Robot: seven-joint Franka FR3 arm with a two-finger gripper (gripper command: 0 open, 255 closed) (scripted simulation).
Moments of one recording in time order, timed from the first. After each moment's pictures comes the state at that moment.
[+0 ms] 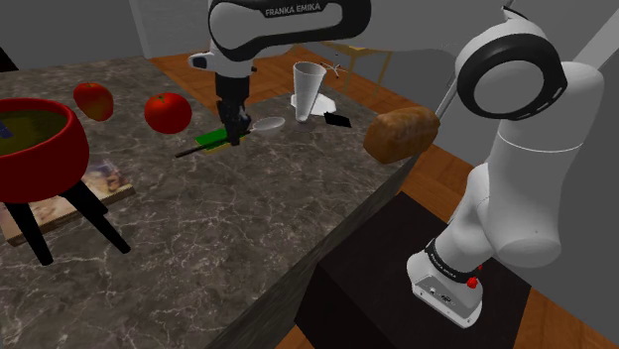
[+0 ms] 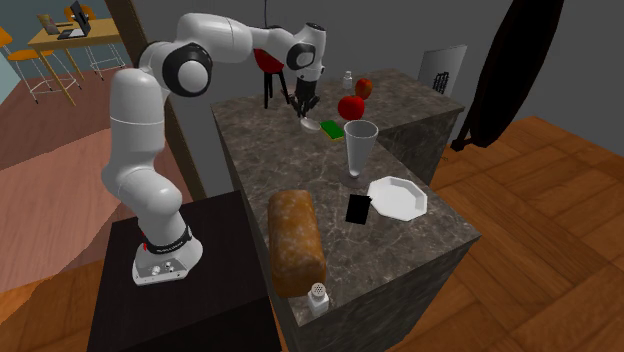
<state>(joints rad) 0.62 0.39 -0.21 -1.53 0.25 1.83 -1.15</state>
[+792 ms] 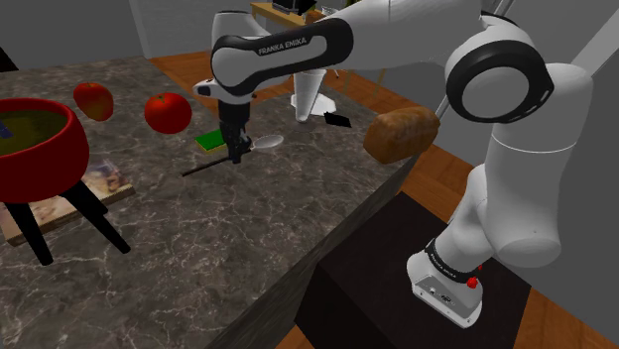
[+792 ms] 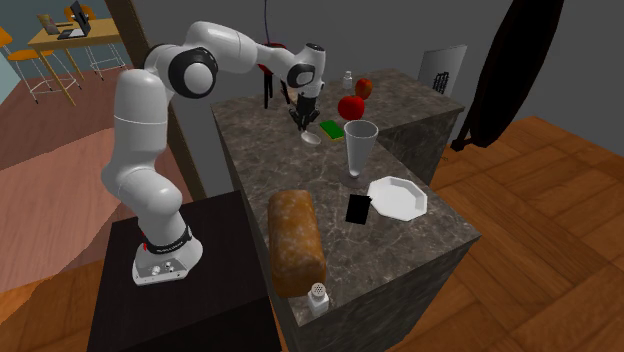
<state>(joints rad) 0.62 0.44 -0.20 -1.63 0.27 1.97 -1.18</state>
